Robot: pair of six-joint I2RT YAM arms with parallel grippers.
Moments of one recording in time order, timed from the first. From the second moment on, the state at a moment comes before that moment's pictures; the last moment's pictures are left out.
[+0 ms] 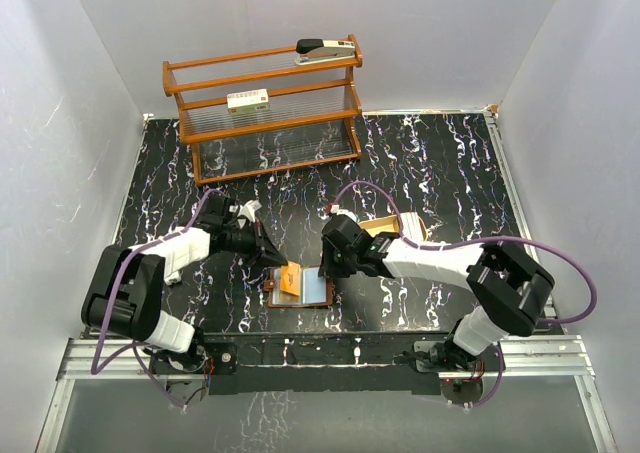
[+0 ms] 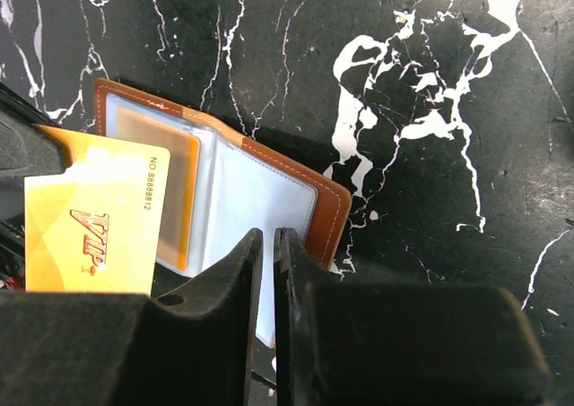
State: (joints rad) left arm -0.27 1.46 0.63 -0.23 0.83 -0.69; right arm 0.92 1.54 0.84 -0.21 0.01 0.81
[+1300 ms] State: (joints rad) left arm -0.34 1.65 0.66 -0.17 0.82 -0.65; right arm 0.92 1.59 0.82 -0.20 0.03 0.79
